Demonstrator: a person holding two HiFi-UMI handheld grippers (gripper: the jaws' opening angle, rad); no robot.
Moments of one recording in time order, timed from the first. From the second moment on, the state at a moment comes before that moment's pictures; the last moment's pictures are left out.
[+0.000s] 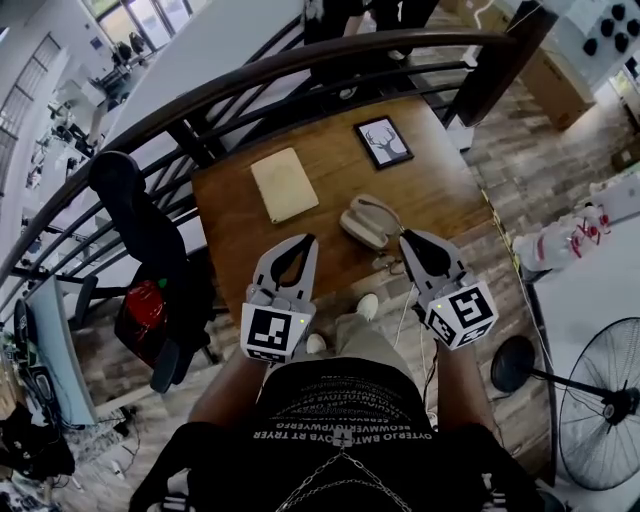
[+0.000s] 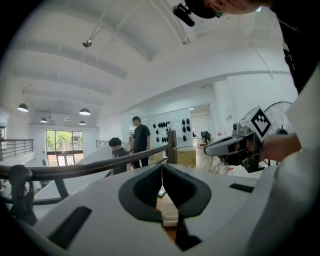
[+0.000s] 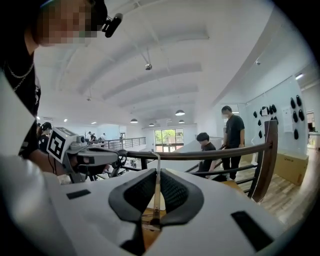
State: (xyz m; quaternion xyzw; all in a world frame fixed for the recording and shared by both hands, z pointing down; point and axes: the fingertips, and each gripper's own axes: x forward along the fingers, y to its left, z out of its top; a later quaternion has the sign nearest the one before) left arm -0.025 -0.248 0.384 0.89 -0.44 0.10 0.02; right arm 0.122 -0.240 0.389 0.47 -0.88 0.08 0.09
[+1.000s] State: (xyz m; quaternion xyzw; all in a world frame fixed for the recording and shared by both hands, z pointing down) left arm -0.023 -0.228 0.368 0.91 -0.42 0.09 0.01; right arm 0.113 -0.203 0.337 0.48 -0.87 0.03 0.07
